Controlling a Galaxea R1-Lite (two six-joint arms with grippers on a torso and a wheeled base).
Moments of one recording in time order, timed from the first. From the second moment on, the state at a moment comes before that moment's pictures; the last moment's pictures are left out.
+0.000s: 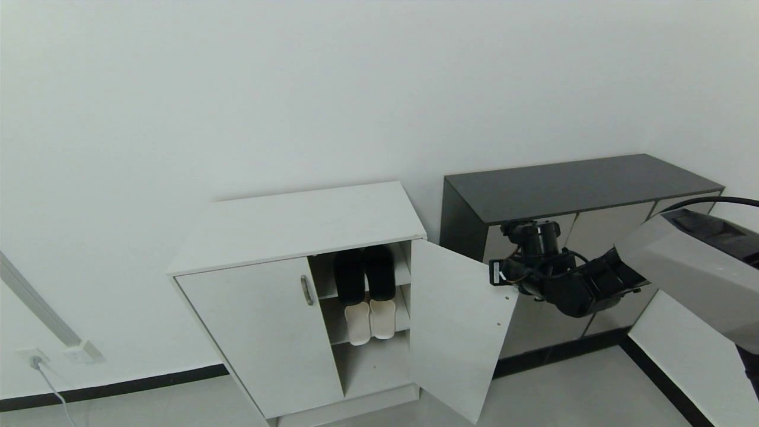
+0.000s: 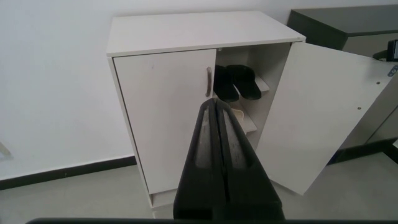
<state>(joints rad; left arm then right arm) 0.00 0.00 0.00 0.00 0.02 -0.02 0.36 2.33 -1.31 -0.56 -0.19 0.15</state>
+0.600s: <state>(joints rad) 0.00 0.00 0.00 0.00 0.02 -0.02 0.52 2.22 -1.17 -0.57 -0.19 0.18</state>
